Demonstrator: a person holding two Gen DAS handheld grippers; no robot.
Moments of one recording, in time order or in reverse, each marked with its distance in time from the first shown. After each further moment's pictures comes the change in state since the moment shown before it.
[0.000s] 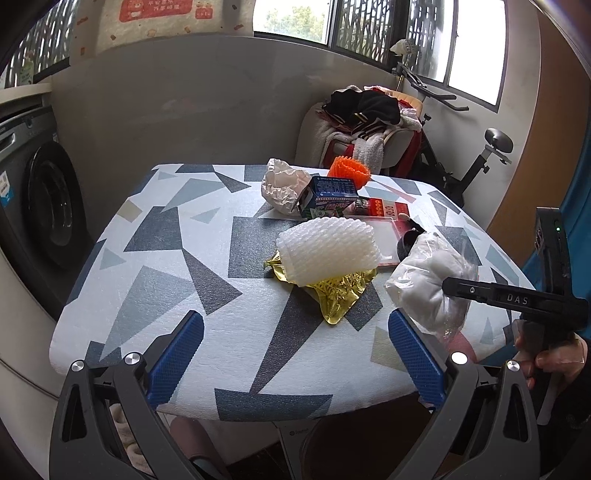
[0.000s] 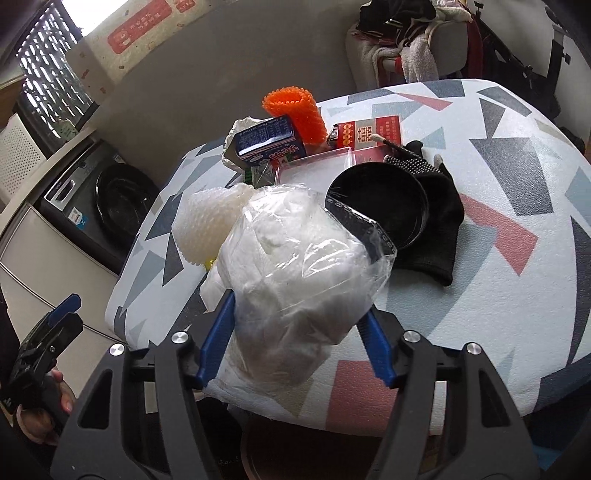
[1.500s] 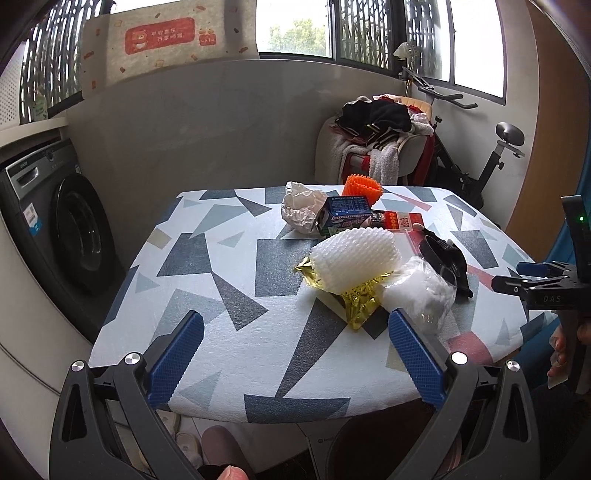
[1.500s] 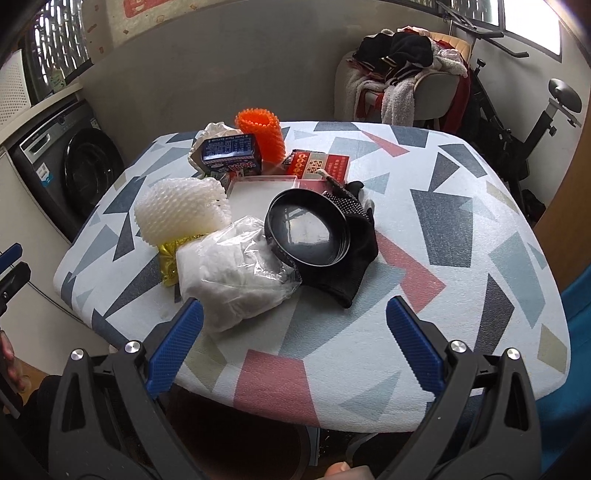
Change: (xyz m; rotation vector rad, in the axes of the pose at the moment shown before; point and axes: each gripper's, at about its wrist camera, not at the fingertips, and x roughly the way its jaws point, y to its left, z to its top) left arm -0.030 -0.017 0.004 0.069 -0.058 0.131; right arm -0.034 -0.006 0.009 -0.196 0.001 -0.222
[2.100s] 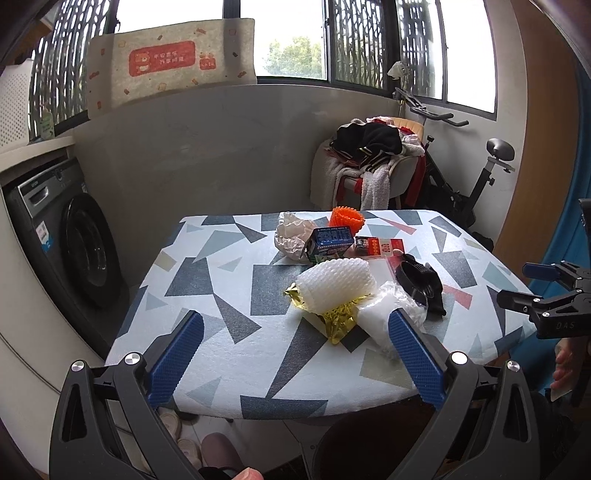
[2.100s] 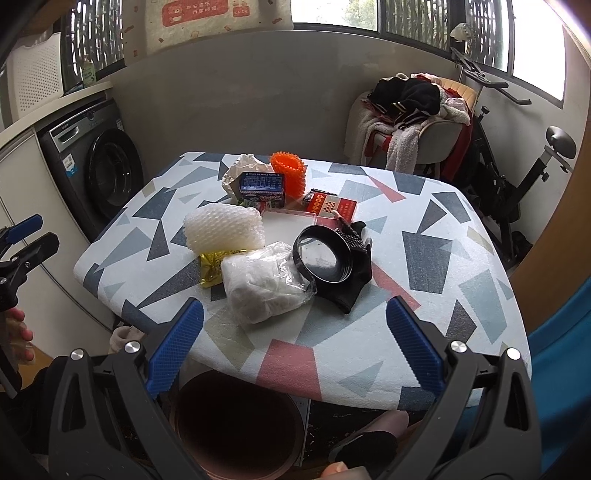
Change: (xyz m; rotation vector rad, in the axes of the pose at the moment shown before) left arm -0.061 -0.023 0.006 -0.011 -0.092 -0.030; right arm -0.099 0.025 -0.009 -0.091 -0.125 -0.015
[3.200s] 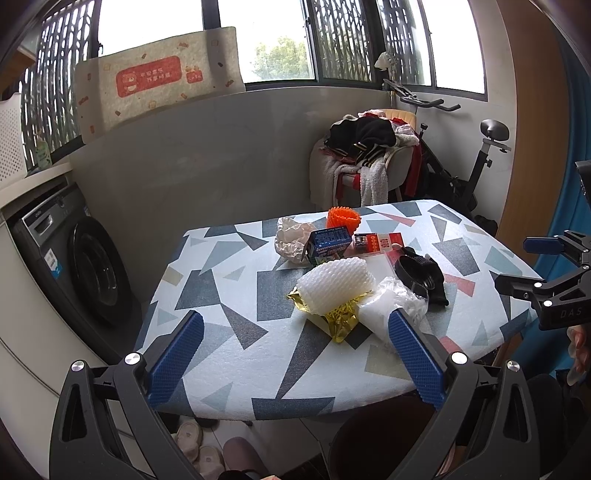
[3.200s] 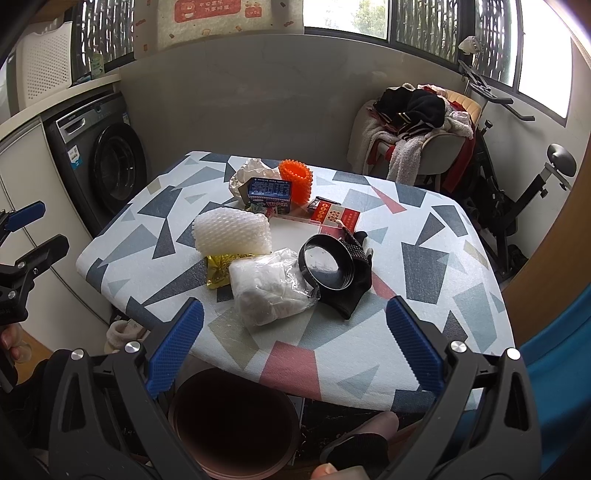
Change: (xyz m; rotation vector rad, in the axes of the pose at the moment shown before) left arm -0.015 -0.013 0.022 0.117 0.009 0.053; right arm -0.018 0.019 0.009 -0.063 -0.008 -0.012
